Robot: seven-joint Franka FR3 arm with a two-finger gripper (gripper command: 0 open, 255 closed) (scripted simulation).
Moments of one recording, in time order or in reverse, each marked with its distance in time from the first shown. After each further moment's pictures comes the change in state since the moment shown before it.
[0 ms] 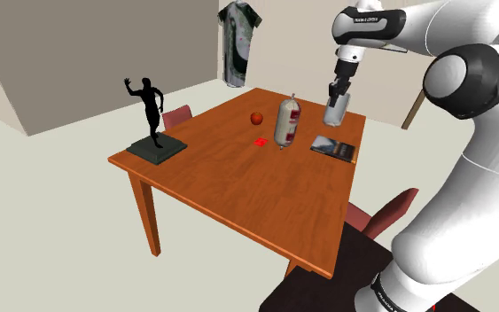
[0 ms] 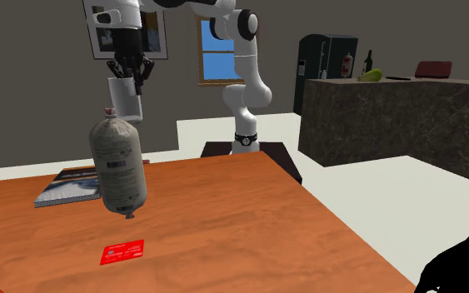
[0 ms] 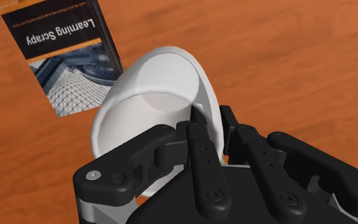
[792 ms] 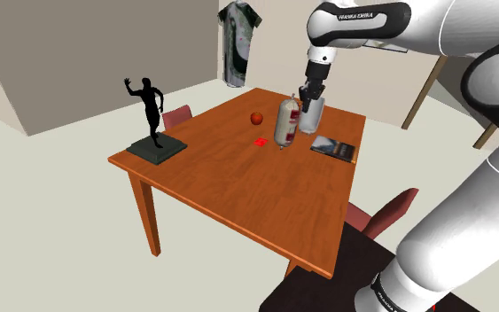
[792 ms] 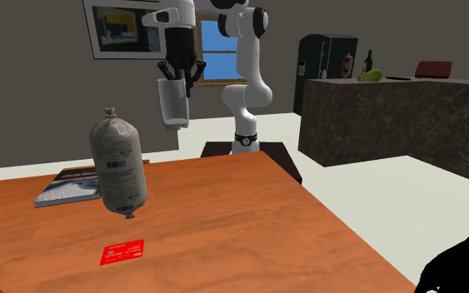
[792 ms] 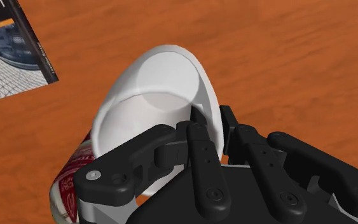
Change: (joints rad) arm 0.144 -0.171 0.140 -0.214 -0.031 0.051 0.286
